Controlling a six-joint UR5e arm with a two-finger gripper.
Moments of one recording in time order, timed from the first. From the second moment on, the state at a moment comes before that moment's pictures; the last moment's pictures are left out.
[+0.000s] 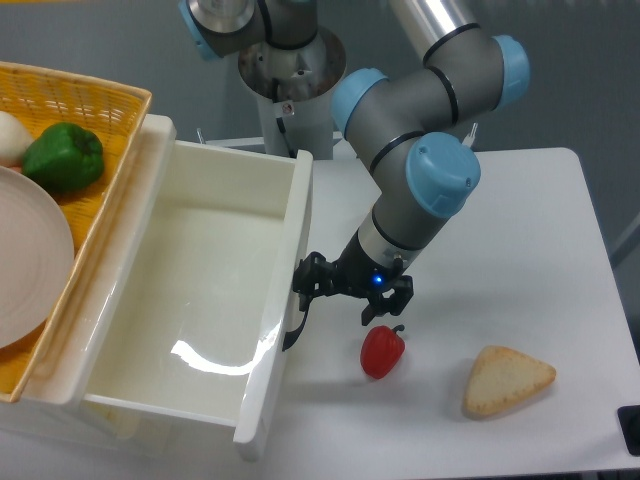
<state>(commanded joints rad) 2.52 -1.97 -1.45 -1.33 1.12 0.56</state>
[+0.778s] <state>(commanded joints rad) 2.55 -1.97 -1.45 -1.33 1.06 0.56</state>
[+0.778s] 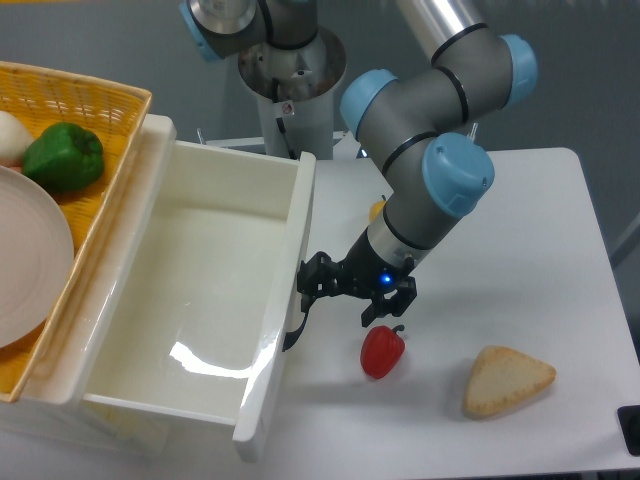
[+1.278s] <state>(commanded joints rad) 2.63 -1.91 -1.45 -1.29 1.02 0.56</state>
